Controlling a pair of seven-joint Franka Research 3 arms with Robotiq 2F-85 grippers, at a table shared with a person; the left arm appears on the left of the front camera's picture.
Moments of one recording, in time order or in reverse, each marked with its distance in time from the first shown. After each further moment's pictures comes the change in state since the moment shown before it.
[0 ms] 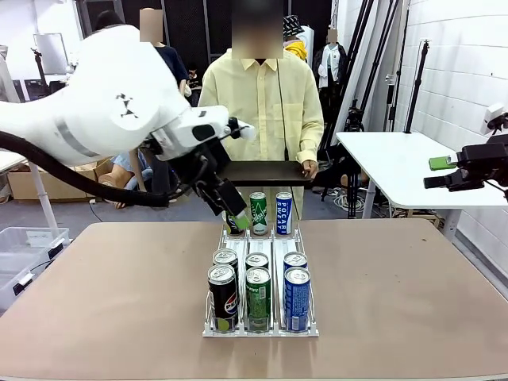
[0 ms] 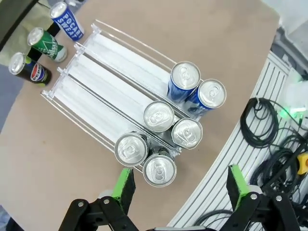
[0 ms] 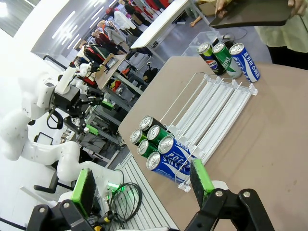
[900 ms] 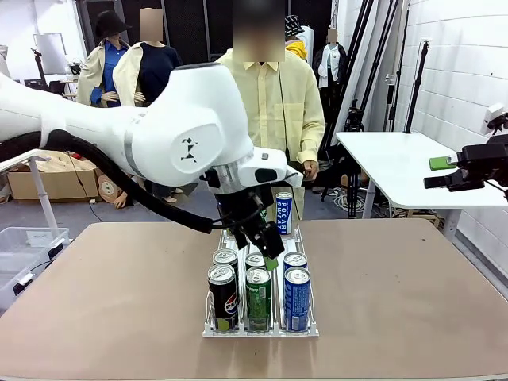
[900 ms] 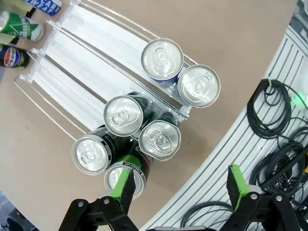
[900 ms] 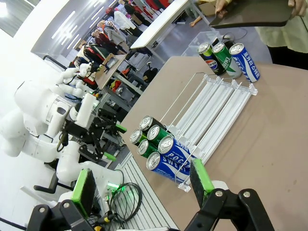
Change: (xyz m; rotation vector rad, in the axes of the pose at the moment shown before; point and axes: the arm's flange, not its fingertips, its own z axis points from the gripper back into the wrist) left arm 0.021 -0.057 -0.077 0.089 0.201 0.033; right arm 0.000 0.000 0.000 -0.001 0.000 0.000
